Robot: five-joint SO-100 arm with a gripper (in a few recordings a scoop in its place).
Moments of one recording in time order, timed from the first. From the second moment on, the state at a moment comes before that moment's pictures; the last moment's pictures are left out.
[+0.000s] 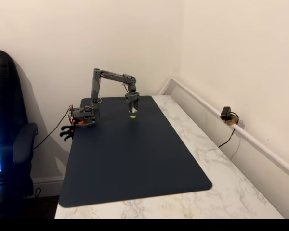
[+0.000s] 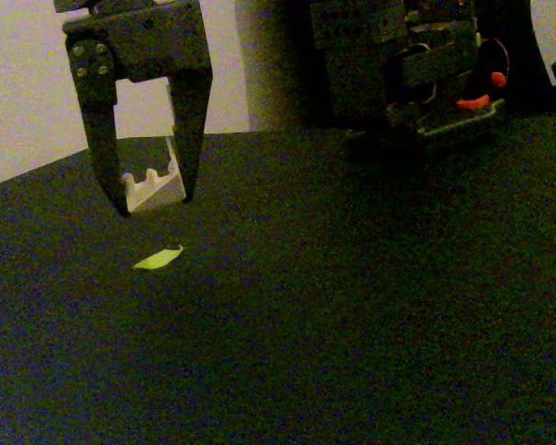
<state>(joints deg) 5.5 78.0 95.5 70.3 32.7</state>
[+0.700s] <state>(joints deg) 7.2 70.3 95.4 67.7 32.3</state>
